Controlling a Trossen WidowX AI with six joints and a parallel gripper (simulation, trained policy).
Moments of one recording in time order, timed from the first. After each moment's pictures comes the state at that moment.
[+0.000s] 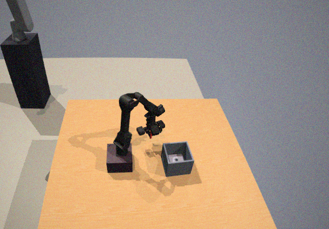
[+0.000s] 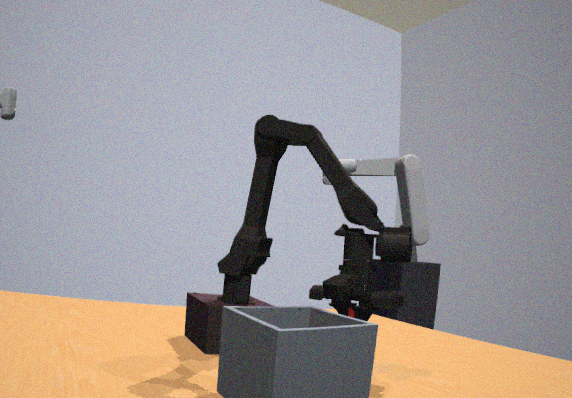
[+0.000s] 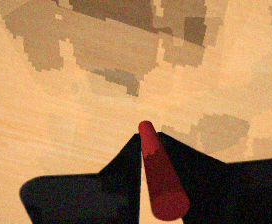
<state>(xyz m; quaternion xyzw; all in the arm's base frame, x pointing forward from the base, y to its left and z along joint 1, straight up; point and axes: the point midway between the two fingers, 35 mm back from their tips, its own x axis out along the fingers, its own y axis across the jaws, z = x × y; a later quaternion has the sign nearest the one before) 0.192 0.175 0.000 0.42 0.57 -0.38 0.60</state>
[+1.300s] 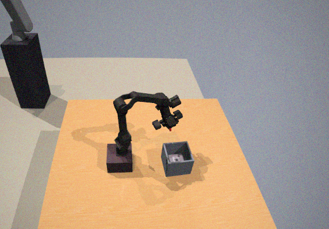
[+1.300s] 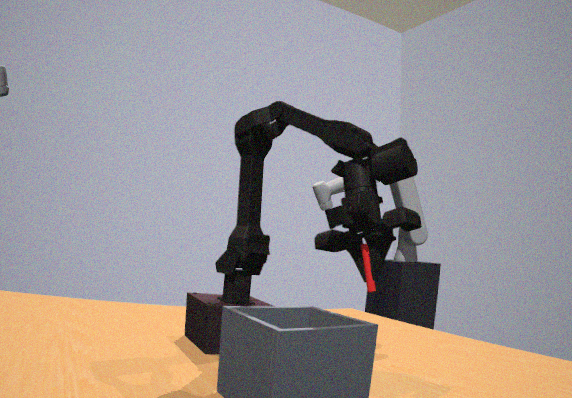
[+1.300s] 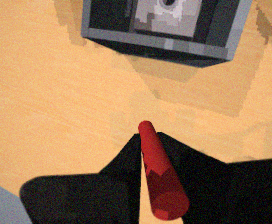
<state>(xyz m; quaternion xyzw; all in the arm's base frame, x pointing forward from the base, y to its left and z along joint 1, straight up) 0.295 0.118 0.129 0.49 0.48 -0.33 0.65</state>
